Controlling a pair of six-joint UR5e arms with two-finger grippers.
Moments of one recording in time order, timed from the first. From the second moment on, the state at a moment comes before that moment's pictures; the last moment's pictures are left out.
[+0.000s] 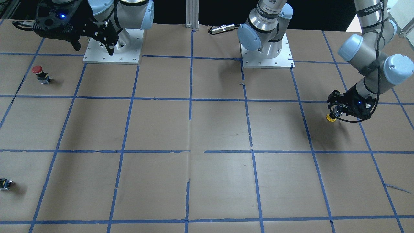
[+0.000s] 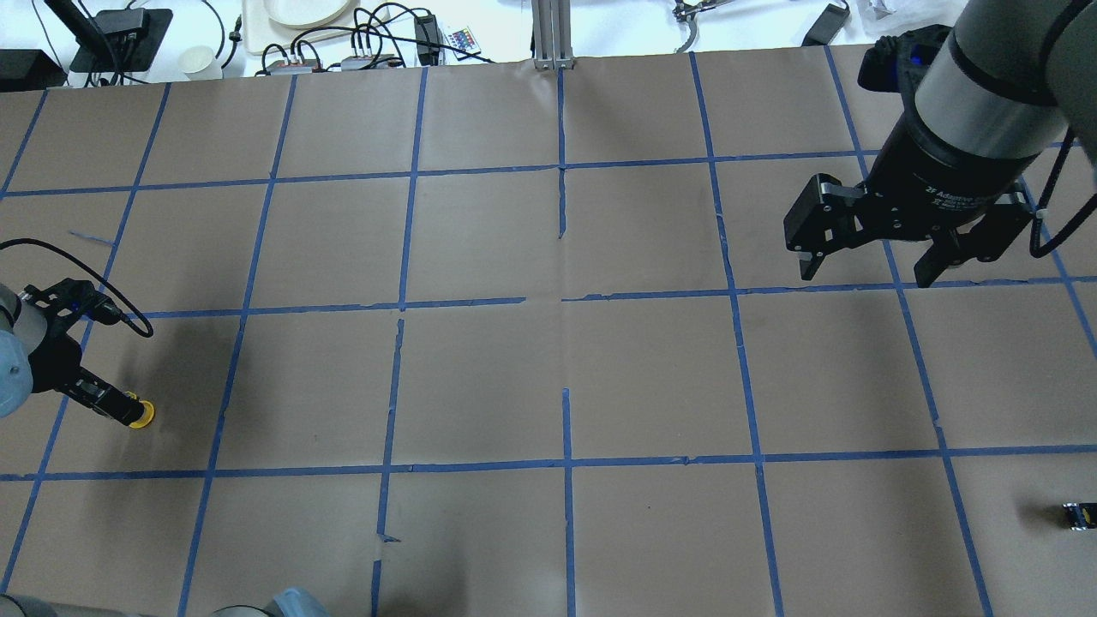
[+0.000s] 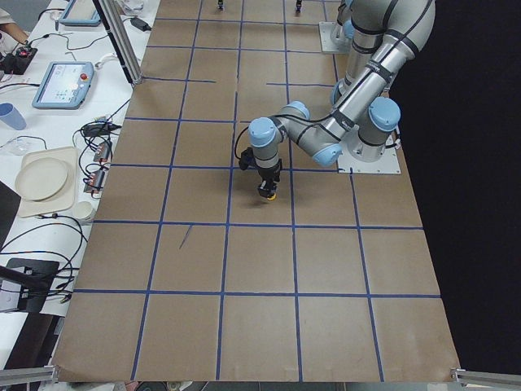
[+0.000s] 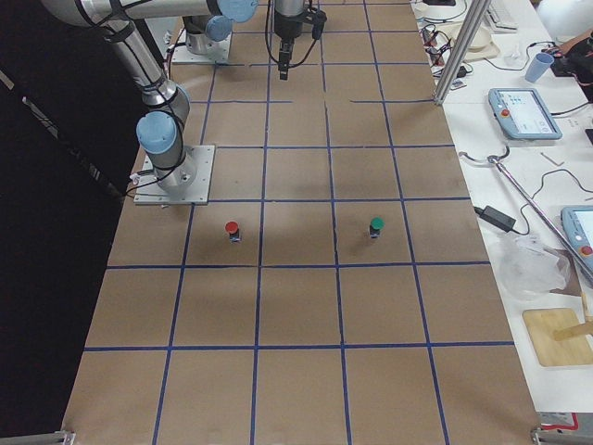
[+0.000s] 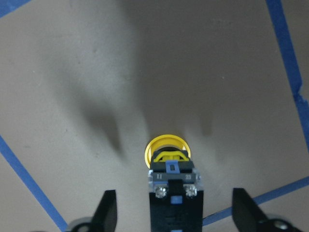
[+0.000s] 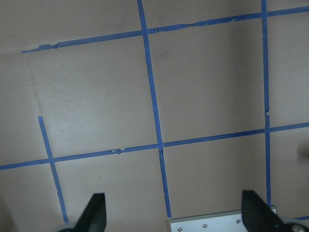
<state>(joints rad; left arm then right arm) -0.84 -1.74 -2.12 -0.93 1.71 1.16 1.54 -1.76 1.68 -1.43 -1.57 0.09</state>
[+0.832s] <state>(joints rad) -0.86 -1.61 -2.10 -1.03 1.48 1.17 1.53 -1.76 1.67 -1.40 -1.57 0.10</state>
